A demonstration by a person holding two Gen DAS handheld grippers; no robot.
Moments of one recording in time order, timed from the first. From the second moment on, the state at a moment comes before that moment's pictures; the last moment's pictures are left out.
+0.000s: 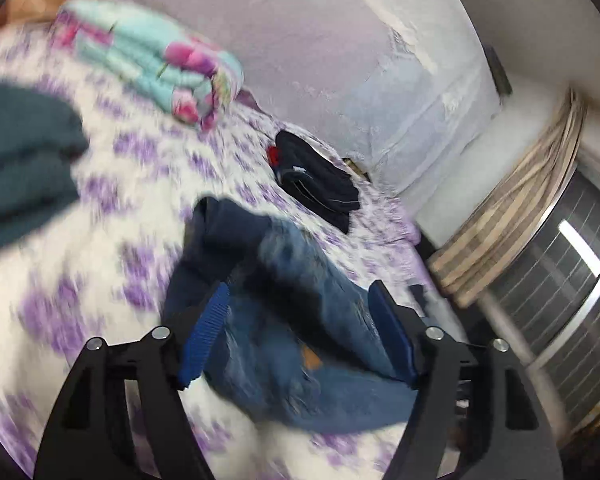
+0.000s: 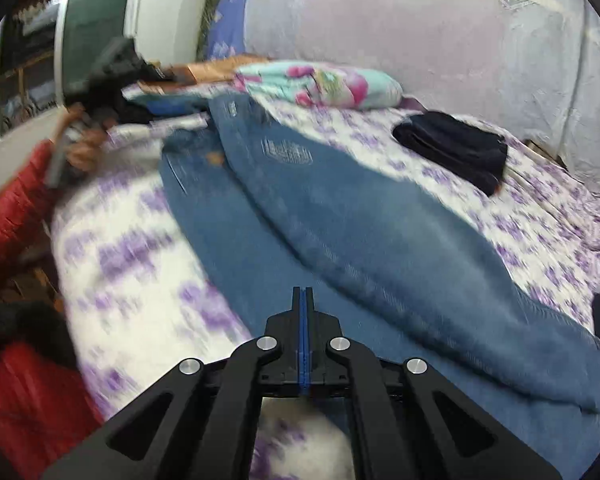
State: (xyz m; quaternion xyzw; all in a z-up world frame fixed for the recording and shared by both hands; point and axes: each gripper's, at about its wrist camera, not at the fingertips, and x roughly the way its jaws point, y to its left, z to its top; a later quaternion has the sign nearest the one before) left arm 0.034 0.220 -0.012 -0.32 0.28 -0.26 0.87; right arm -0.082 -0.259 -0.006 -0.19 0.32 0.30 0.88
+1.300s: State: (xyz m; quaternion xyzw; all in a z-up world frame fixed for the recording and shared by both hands) left arm 0.003 0.204 -0.013 -0.28 0.36 -0.17 0.88; right arm -0.095 -0.215 -0.019 -0.27 0.31 0.32 0.86
